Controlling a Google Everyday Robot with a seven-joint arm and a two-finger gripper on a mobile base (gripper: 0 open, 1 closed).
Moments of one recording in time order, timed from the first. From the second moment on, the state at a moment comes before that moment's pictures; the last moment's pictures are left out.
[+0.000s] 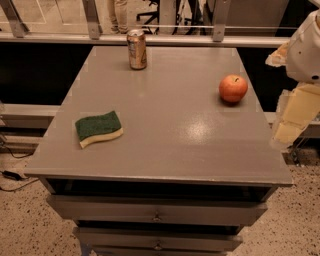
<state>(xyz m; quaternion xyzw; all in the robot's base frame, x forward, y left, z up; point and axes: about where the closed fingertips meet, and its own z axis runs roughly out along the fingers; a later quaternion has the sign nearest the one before) 0.438 -0.217 0.976 -0.60 0.78 -0.03 0.16</state>
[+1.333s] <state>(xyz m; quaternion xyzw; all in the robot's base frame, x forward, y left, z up) 0.563 -0.264 0.909 -0.53 0.79 0.00 0.31</state>
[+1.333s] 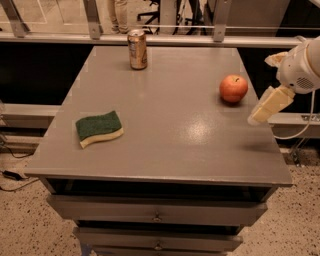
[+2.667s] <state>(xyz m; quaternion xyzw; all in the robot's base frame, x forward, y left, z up) 0.673 -0.266 0.859 -0.41 0.80 0.13 0.41</state>
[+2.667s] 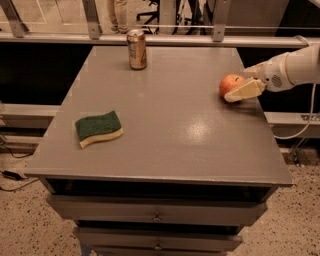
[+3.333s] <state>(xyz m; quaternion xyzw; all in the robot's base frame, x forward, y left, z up) 0.664 -0.257 0.881 -0.39 0.79 0.20 0.43</state>
